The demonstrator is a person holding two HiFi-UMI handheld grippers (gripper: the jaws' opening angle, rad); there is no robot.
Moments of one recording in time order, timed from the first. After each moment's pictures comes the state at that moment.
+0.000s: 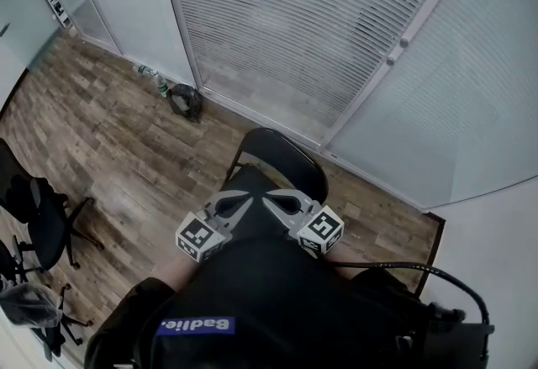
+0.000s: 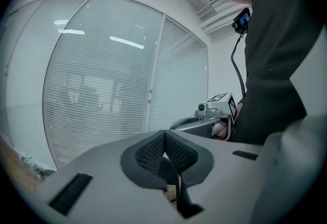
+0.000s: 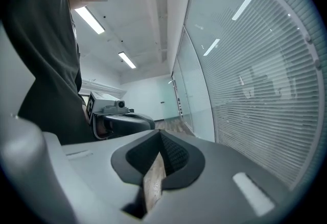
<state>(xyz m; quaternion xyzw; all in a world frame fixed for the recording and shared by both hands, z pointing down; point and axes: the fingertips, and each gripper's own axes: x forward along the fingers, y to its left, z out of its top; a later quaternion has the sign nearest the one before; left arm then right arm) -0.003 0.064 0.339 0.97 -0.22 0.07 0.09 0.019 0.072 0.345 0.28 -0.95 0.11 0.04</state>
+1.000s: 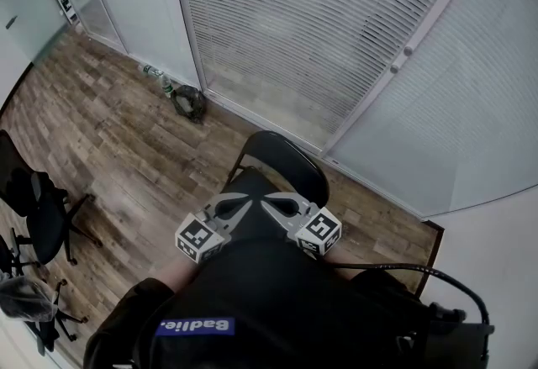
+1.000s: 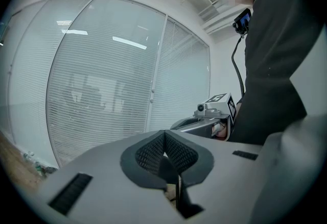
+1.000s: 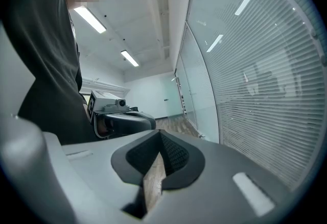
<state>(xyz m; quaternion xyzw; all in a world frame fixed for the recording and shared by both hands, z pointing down) -0.018 0.068 0.342 0.97 -0.23 0.06 0.10 0.003 0.075 0.351 0.25 -0.96 0.12 0.05</state>
